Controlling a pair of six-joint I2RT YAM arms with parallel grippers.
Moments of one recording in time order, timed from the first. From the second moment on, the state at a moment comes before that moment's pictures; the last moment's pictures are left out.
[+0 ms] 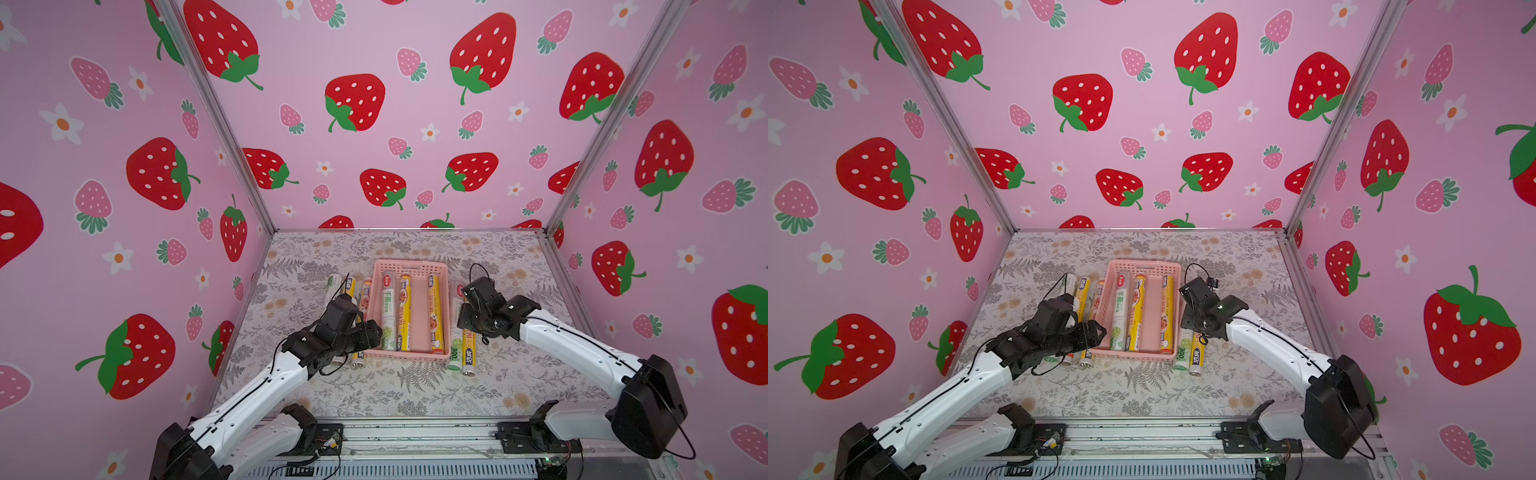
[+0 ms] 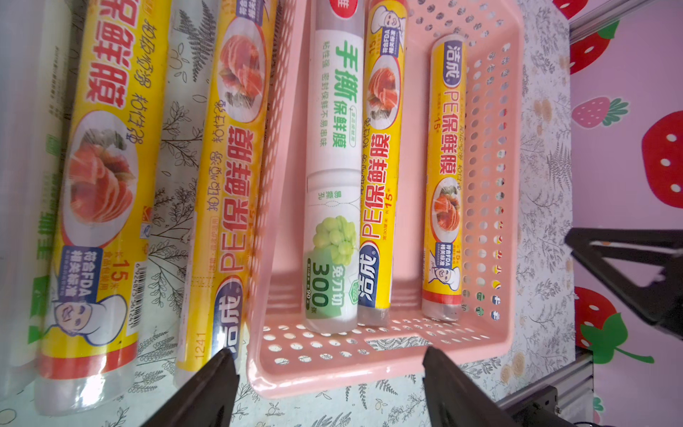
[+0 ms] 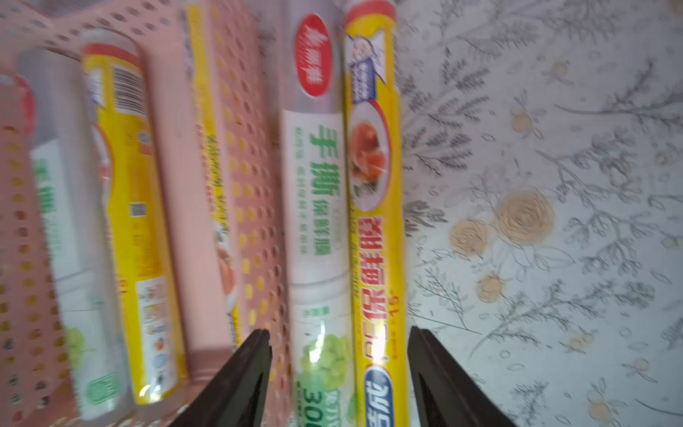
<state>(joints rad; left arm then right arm) -0.56 0.98 0.71 -0.59 0.09 -0.74 0.60 1.33 0.93 -0.77 0.22 0.83</state>
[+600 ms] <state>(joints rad) -0.58 0.92 0.71 -0.60 0.09 -0.75 0.57 1.45 0.80 -0.67 0.18 0.84</state>
